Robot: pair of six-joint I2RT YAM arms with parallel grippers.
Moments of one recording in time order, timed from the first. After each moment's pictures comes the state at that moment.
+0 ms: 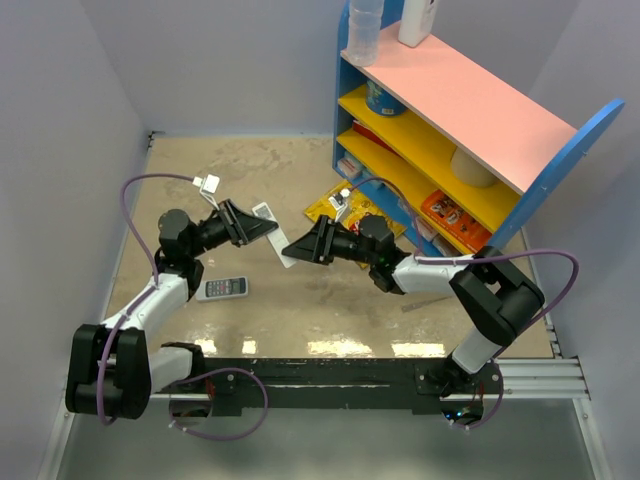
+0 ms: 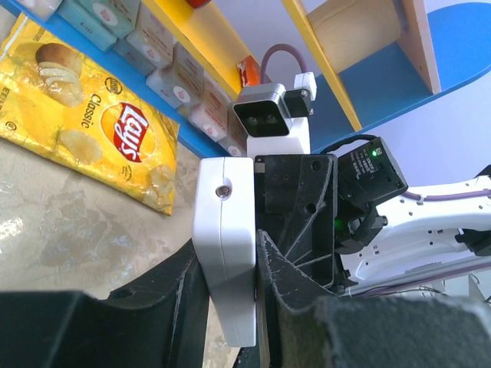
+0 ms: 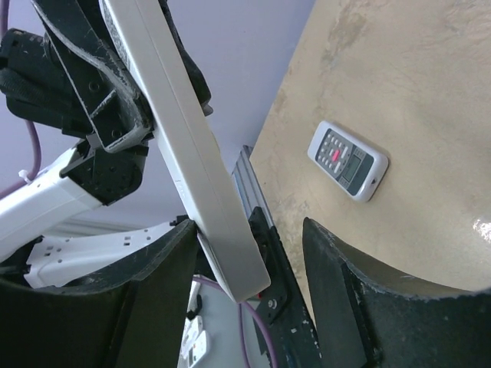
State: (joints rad) left arm -0.09 1.16 0.49 0.69 0.89 -0.96; right arm 0.74 1.65 0.73 0.86 -0.51 1.11
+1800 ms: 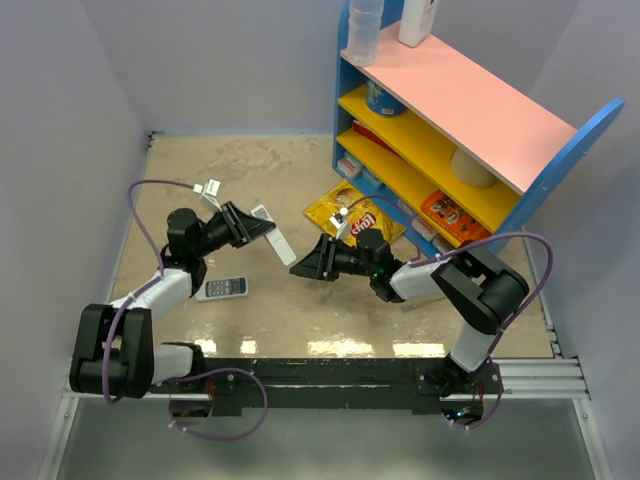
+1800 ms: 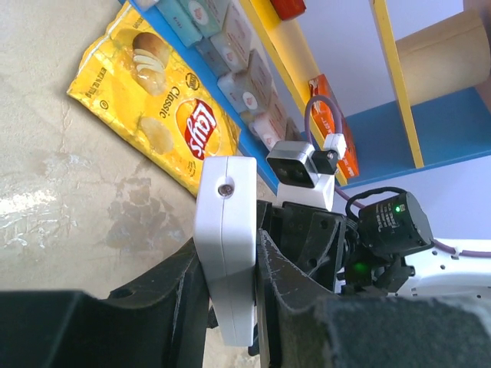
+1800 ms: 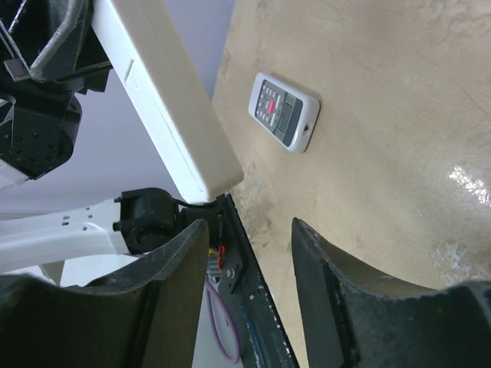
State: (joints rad) left arm -0.08 1.26 0.48 0.62 0.76 -0.90; right arm 0.75 1.74 0.64 0.89 -0.52 1.08
